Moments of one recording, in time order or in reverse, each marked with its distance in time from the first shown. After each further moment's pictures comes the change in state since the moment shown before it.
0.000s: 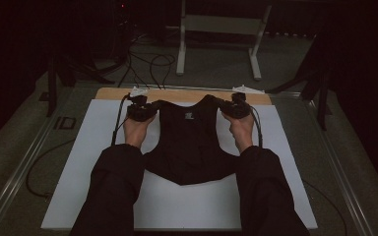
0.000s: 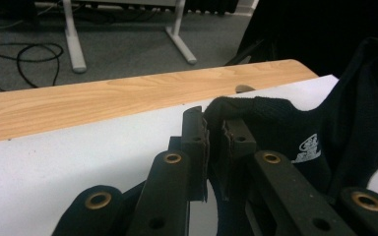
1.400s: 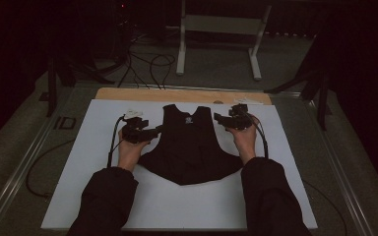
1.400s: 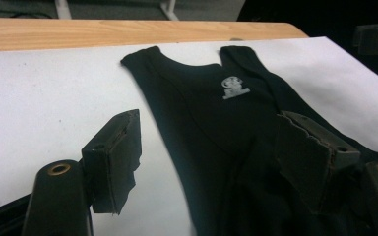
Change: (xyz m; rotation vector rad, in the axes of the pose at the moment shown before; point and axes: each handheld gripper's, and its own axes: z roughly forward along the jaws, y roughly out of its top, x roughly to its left) left arm -0.005 -0.068 -0.037 0.033 -0.038 -0.026; right arm -0.003 -0.036 -0.009 0.118 -0.159 0.014
